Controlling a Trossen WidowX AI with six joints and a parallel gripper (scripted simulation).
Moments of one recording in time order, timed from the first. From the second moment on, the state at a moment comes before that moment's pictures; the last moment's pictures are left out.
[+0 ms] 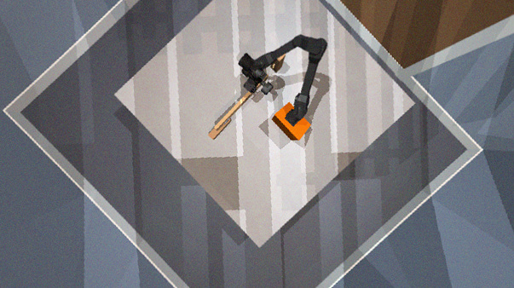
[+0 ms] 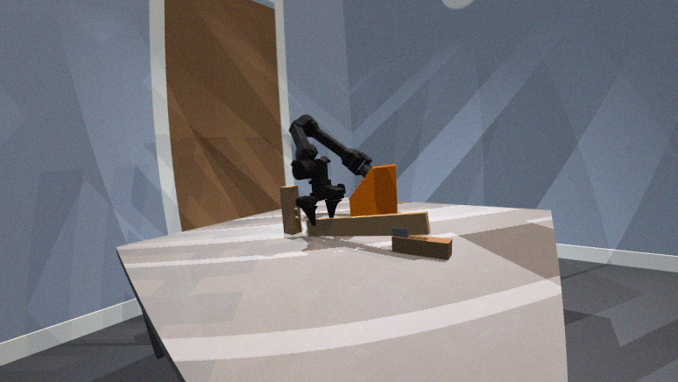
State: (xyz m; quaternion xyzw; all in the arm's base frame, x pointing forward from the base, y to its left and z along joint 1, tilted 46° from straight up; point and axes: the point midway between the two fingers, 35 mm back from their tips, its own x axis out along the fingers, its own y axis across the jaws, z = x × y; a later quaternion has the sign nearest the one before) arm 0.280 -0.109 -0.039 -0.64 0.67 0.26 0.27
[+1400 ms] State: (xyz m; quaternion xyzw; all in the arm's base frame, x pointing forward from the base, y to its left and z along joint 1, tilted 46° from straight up) arm 0.272 -0.135 -0.065 -0.64 0.67 0.27 0.26
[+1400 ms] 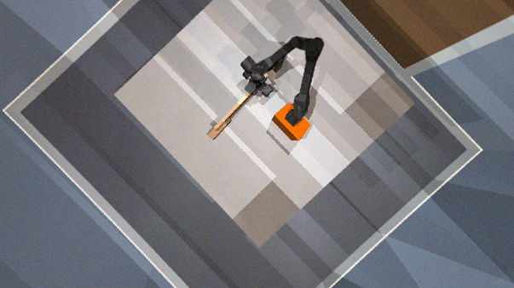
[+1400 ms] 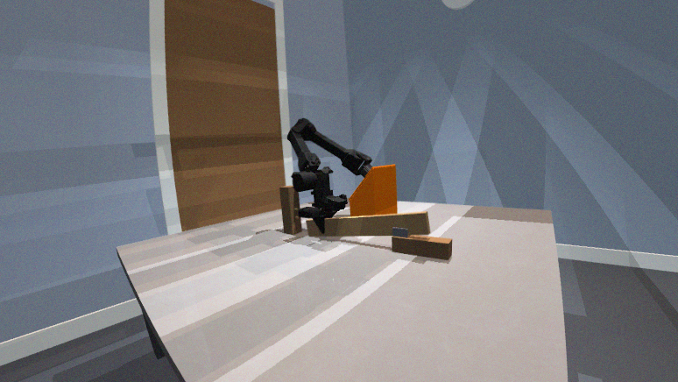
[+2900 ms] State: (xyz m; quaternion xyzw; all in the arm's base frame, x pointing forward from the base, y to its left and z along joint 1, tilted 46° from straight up) arm 0.271 -0.128 -0.057 -0.63 0.68 0.27 0.25
